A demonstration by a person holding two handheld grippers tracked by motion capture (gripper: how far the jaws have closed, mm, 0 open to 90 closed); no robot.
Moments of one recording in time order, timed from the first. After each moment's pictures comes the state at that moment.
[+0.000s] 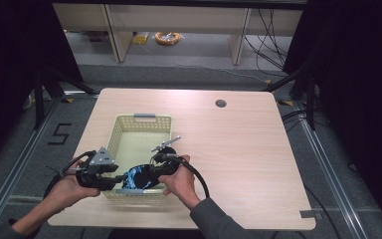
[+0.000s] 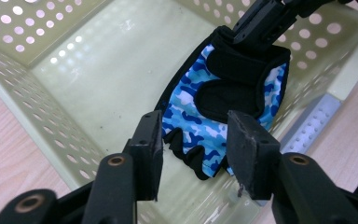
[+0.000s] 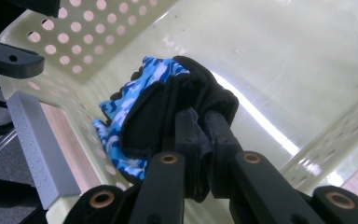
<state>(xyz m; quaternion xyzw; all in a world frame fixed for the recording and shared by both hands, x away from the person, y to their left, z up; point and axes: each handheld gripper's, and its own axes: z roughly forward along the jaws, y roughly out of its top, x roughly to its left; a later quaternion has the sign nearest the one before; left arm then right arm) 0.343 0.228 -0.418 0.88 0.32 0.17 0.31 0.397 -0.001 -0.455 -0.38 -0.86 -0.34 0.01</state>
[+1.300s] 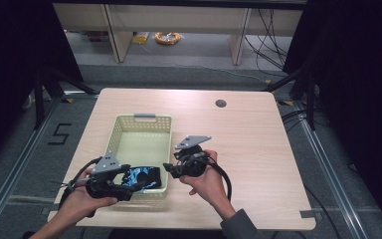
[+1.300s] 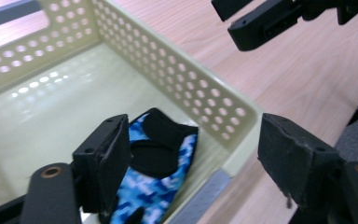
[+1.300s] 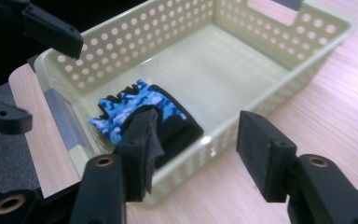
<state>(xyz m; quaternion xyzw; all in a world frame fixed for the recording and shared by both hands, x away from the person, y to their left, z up) 0.315 0.188 -0.413 0.83 0.33 0.14 0.43 0.371 -0.071 -0.404 -0.32 -0.85 -0.41 -0.08</state>
